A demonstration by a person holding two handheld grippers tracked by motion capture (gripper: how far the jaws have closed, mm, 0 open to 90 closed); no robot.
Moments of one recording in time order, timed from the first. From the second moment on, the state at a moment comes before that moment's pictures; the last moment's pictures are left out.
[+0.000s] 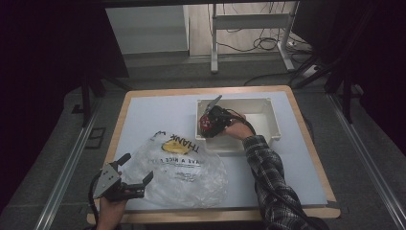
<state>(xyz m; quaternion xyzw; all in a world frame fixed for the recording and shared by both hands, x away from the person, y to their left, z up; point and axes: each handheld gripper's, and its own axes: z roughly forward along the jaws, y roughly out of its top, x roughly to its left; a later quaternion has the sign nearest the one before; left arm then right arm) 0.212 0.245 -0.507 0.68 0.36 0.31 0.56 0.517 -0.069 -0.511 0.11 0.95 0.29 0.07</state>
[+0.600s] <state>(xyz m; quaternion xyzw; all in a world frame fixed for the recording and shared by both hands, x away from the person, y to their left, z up) 0.212 0.245 -0.507 0.68 0.36 0.31 0.56 0.517 -0.071 -0.509 0.12 0.95 0.29 0.07</state>
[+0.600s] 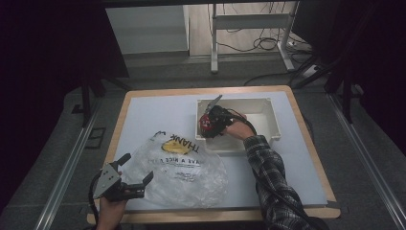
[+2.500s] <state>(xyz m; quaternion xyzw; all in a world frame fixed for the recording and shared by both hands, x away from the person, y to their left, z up) 0.212 0.244 -0.508 0.68 0.36 0.31 0.56 0.492 -0.094 -0.490 0.14 0.93 0.32 0.10</state>
